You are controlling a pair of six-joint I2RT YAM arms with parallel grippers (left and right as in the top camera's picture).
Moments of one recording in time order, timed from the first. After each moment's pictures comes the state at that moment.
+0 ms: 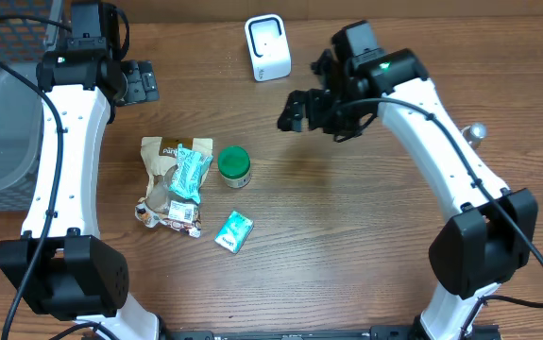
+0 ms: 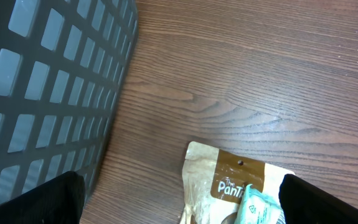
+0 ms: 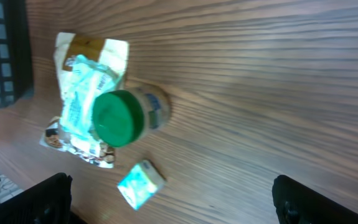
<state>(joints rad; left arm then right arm) 0.03 1.81 1.79 -1.05 -0.23 -0.18 0.37 1.93 1.78 -1.10 -0.43 0.33</state>
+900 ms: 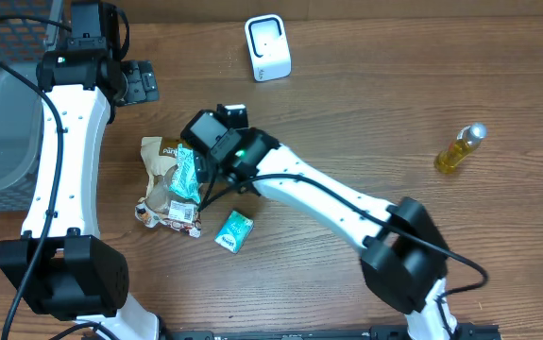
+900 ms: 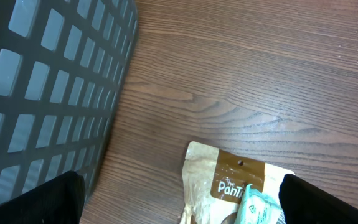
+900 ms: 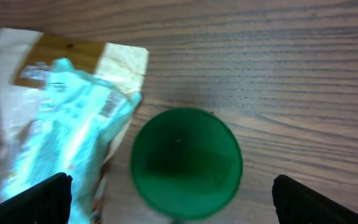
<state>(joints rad) 0.03 1.81 1.79 -1.05 -0.23 -0.18 0.89 2.10 1.78 -0.86 0.26 0.73</state>
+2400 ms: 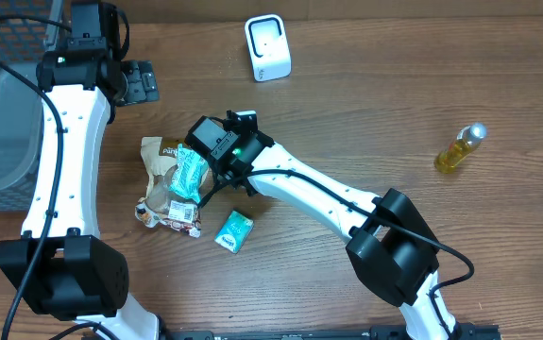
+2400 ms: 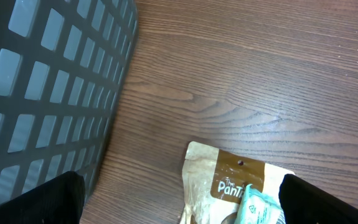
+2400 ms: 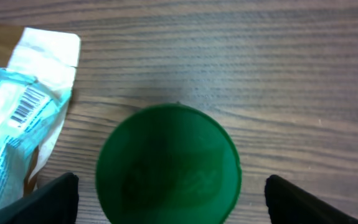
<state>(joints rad) 0.03 1.81 1.79 -1.05 -0.23 -0.18 0.88 2.14 1.78 -0.95 0.35 0.75</state>
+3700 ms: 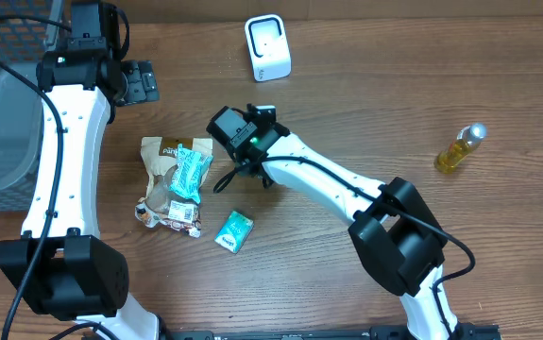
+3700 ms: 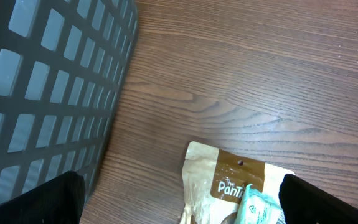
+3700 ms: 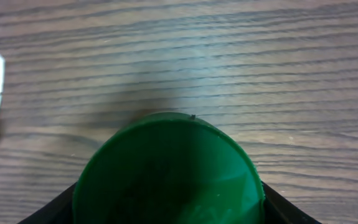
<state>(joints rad) 0.03 1.81 1.79 -1.05 -0.23 -0.18 0.79 2.15 1.71 -0.91 0.35 0.73</state>
